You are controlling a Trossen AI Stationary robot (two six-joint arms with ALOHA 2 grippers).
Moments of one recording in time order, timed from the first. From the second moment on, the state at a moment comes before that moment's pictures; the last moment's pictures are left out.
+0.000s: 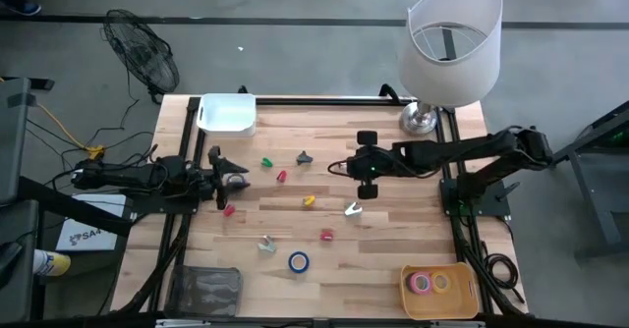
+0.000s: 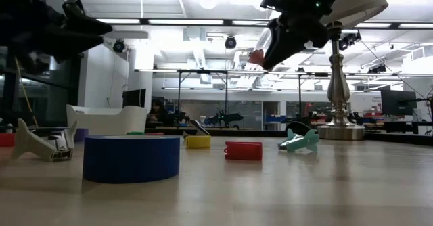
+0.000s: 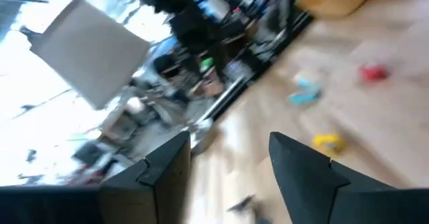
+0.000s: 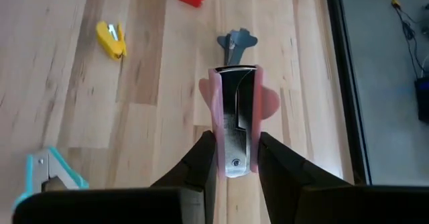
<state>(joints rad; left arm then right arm) -0.09 0.04 0.01 0.07 -0.14 0.88 0.00 1.42 1.01 -0.46 0.33 -0.24</state>
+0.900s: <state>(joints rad) -0.09 0.04 0.02 0.19 -0.23 0.91 0.01 1.42 1.01 -0.29 0.36 -0.10</state>
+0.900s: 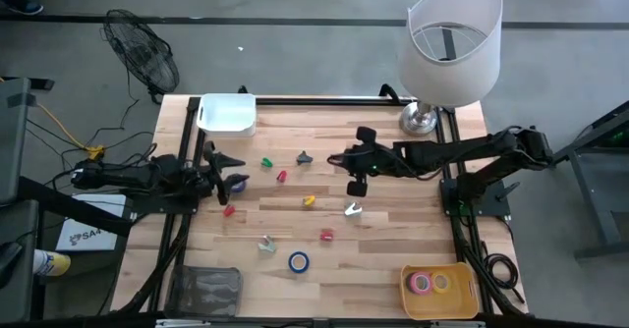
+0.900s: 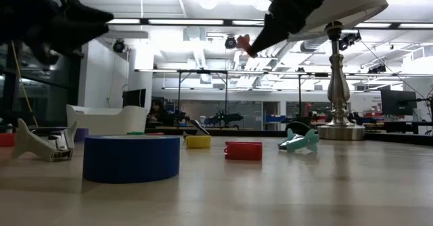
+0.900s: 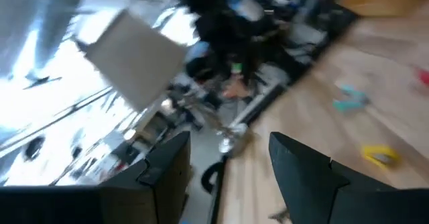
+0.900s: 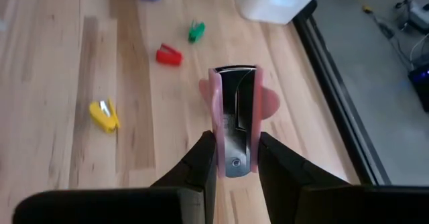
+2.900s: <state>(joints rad) 0.04 1.30 0.96 0.23 -0.17 0.47 -0.07 1.41 1.01 0.01 0.10 -0.12</state>
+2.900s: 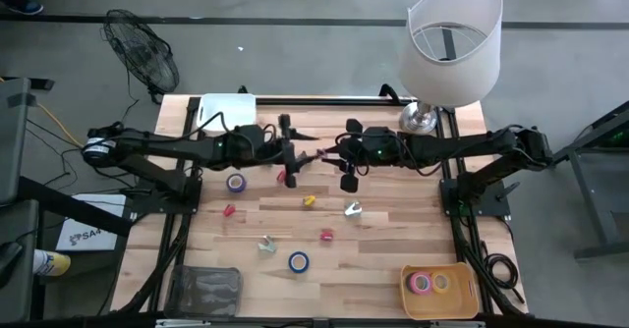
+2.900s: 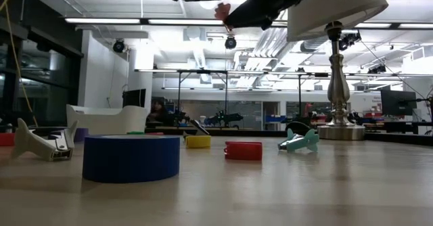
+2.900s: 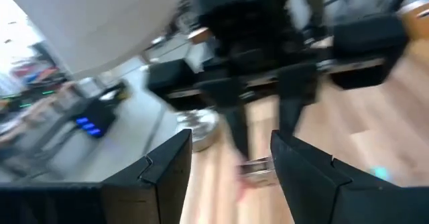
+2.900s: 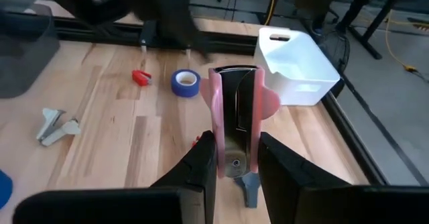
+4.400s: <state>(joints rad) 0.04 1.30 0.96 0.18 -0.13 0.36 -0.07 1.41 1.01 0.10 0.06 -0.19</state>
